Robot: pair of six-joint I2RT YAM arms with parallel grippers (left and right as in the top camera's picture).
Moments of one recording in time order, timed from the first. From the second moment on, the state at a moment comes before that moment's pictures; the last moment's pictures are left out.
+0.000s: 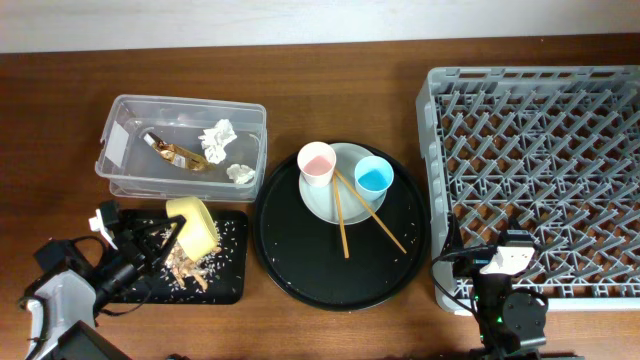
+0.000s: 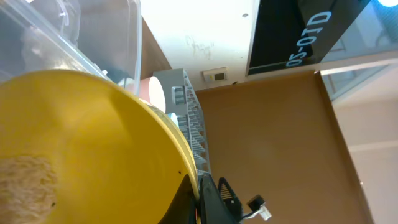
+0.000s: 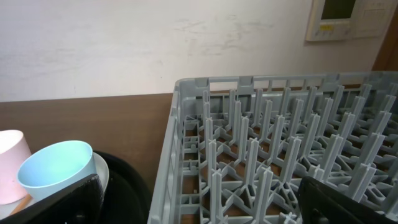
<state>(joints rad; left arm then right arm) 0.74 1.43 0.66 -0.83 1.52 0.23 0.11 0.02 0.01 -0.06 0.16 0.06</state>
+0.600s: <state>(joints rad) 0.74 1.43 0.66 -0.89 1.54 0.22 0.11 0.02 0.01 -0.06 0.16 0.06</state>
